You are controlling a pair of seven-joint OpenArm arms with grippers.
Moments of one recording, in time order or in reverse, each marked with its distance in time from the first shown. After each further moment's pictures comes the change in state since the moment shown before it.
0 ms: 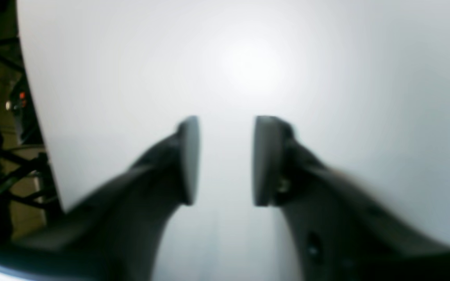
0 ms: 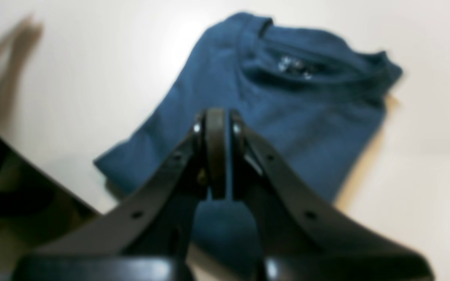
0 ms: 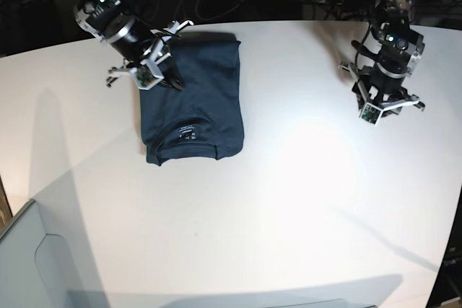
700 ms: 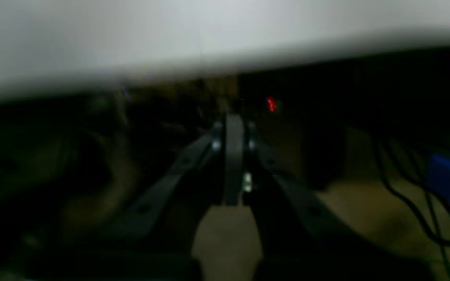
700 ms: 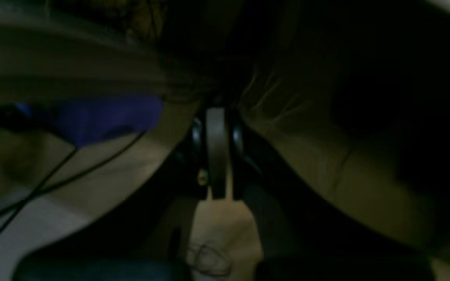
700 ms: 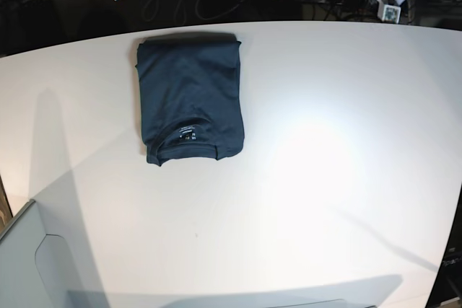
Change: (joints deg) left arm 32.9 10.2 -16.2 -2.5 -20.9 0.4 -2.5; right arm -24.2 3.3 9.2 -11.2 -0.2 0.0 0.2
